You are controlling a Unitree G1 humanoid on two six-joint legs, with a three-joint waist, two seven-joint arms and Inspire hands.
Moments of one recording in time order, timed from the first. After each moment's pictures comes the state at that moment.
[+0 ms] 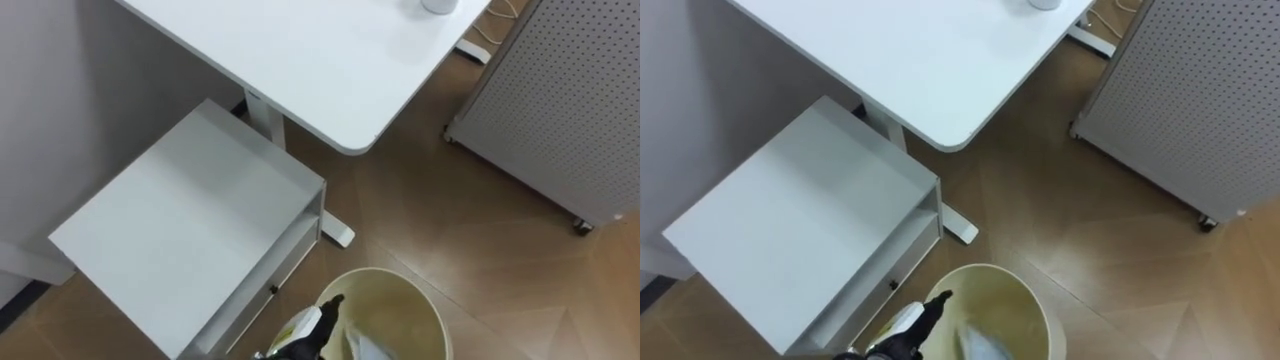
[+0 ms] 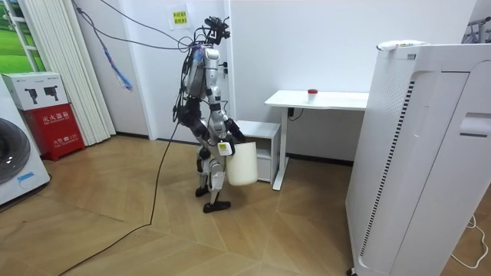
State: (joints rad) left arm -0.41 0.03 -0.64 1.10 0.27 -0.12 0.20; right arm -0.28 -0.19 0.42 1.37 1.13 -0.07 0.13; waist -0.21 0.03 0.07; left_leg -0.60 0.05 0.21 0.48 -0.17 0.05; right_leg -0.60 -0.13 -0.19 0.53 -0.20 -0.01
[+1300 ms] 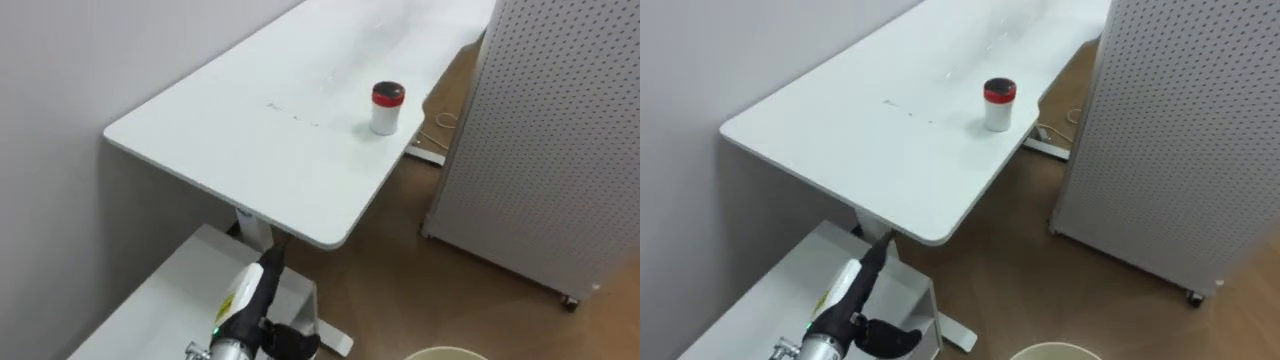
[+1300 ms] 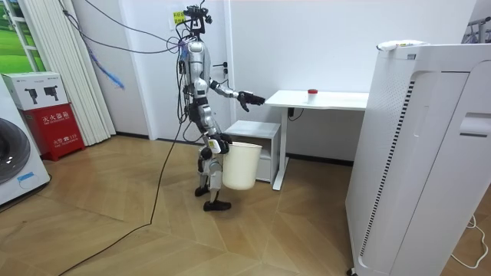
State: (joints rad) left arm -0.11 0.21 -0.32 0.51 0.31 -0.17 0.29; right arm 0.00 -0.25 0.12 1.36 1.12 -0.06 0.15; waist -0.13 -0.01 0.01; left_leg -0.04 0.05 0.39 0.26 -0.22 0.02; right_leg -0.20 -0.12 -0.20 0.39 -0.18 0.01
